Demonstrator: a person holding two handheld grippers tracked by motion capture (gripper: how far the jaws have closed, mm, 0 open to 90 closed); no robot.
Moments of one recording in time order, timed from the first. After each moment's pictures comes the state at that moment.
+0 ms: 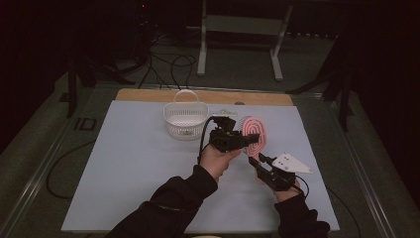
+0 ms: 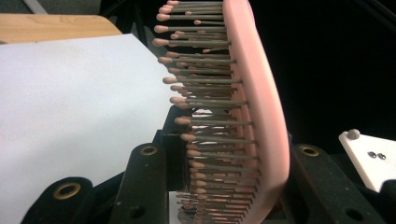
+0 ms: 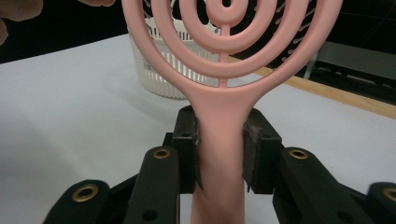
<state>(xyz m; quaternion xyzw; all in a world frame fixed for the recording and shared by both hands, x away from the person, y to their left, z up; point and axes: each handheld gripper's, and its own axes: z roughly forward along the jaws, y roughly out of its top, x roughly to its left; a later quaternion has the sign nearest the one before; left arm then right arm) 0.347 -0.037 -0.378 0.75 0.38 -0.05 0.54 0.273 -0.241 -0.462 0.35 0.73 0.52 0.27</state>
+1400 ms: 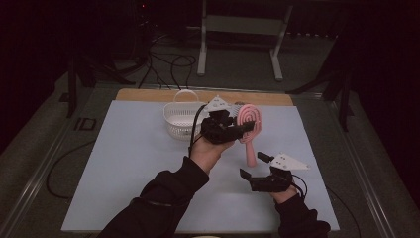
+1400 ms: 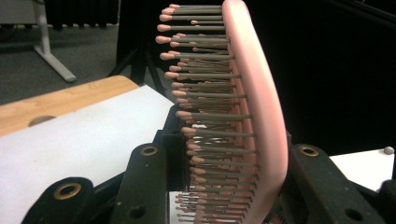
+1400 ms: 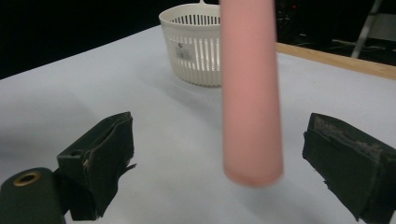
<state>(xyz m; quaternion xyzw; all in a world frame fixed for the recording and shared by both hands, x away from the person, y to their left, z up) 0.342 -0.013 -0.339 0.74 0.32 0.05 0.58 0.275 -0.239 -0.468 0.34 0.75 0.53 0.19</state>
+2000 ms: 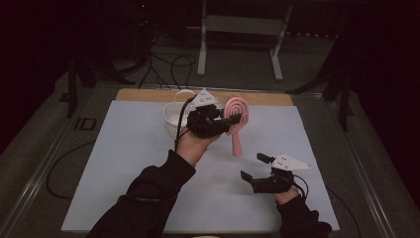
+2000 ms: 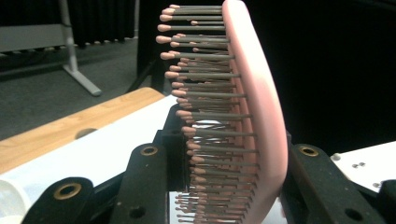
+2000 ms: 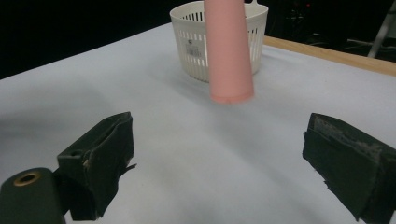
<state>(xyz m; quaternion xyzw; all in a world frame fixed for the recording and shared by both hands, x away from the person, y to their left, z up) 0.349 0.017 -0.329 0.75 0.31 0.10 0.58 0.276 -0.244 -0.470 0.33 0.76 0.54 0.17</state>
